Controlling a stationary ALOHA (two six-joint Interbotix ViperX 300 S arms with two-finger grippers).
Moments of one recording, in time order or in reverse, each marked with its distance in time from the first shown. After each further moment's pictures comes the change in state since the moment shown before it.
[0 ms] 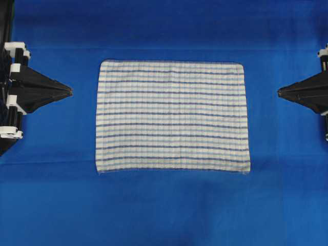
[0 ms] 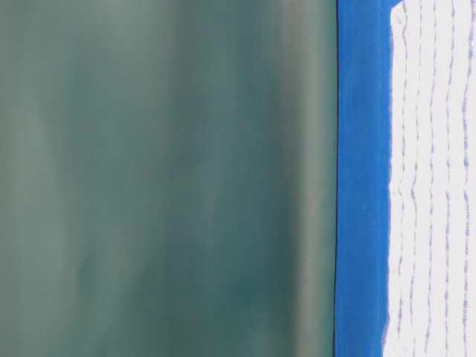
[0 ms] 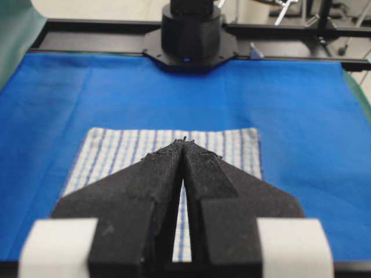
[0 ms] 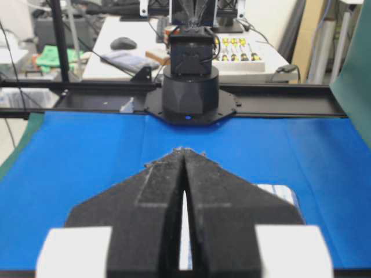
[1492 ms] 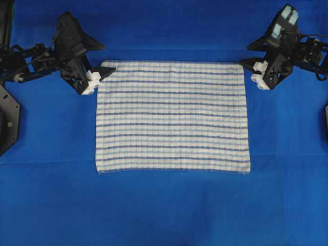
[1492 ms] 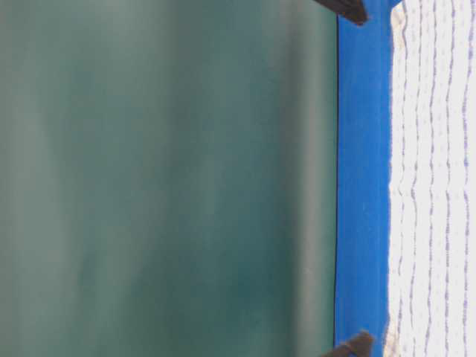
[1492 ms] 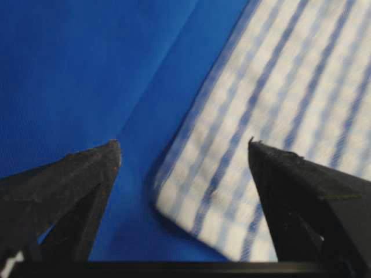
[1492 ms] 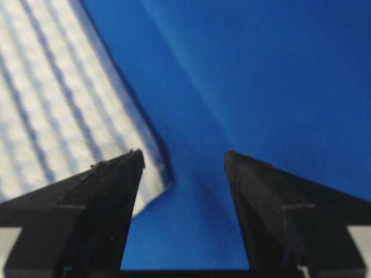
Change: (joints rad) left arm 0.459 0.900 -0.055 -0.014 -0.232 0.040; right arm -0.538 0.850 -0.078 0.031 0.005 0.008
